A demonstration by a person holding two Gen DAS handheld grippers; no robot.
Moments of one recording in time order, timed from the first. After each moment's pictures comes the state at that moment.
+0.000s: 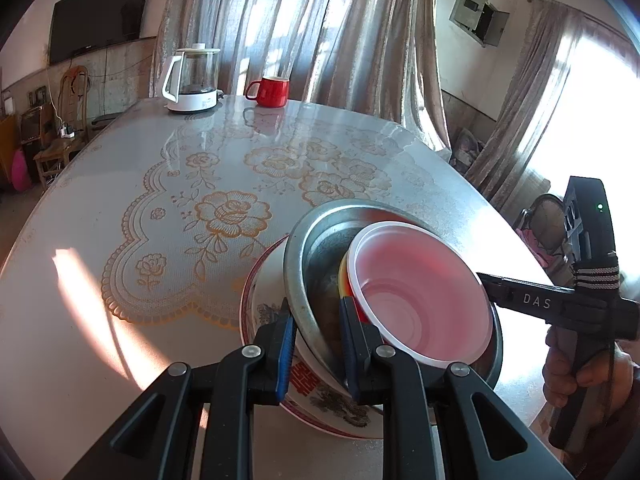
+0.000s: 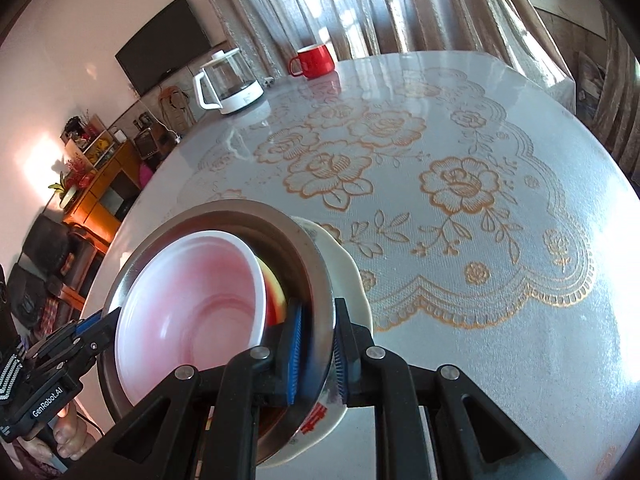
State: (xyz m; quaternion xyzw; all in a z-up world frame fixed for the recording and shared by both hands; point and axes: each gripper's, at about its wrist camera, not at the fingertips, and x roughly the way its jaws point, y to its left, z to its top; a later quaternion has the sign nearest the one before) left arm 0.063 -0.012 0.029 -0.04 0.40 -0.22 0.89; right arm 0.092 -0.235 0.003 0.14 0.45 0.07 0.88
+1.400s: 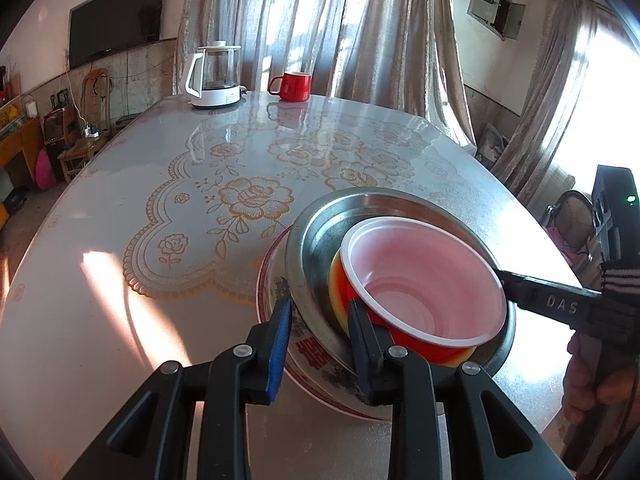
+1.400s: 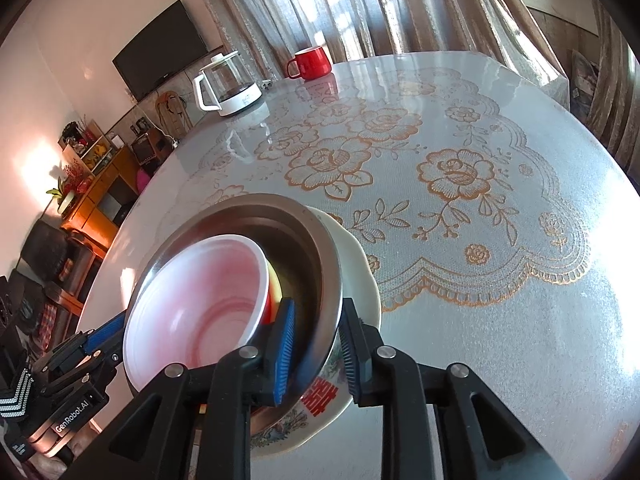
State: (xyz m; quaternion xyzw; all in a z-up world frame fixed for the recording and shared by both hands) left arm 0.047 -0.014 0.021 -0.02 0.40 -0.17 0.90; right arm 0.079 -0.225 0.000 0.14 0.44 0.06 0.88
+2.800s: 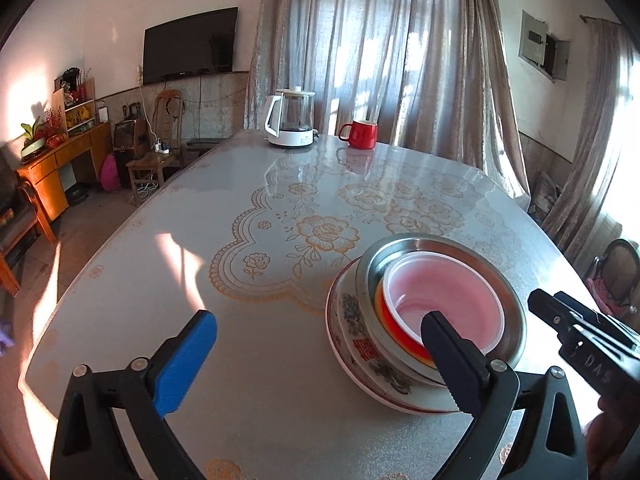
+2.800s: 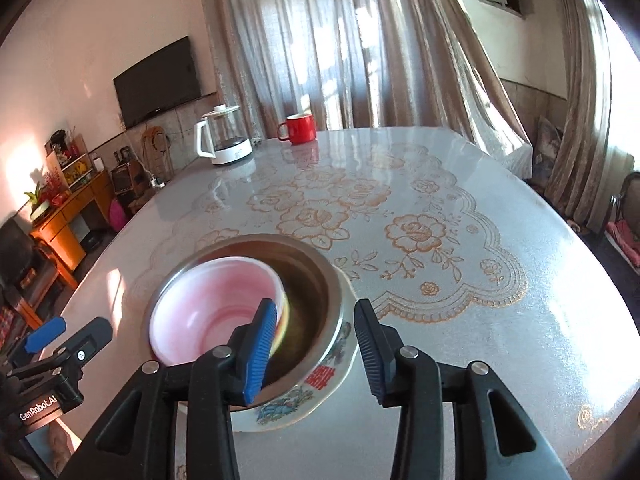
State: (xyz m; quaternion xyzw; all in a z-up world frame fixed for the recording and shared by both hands) left arm 0.003 0.010 0.049 -0.04 0.33 -0.05 0.94; right arm 0.015 -0.189 0.043 0.06 0.32 -0.02 0.94
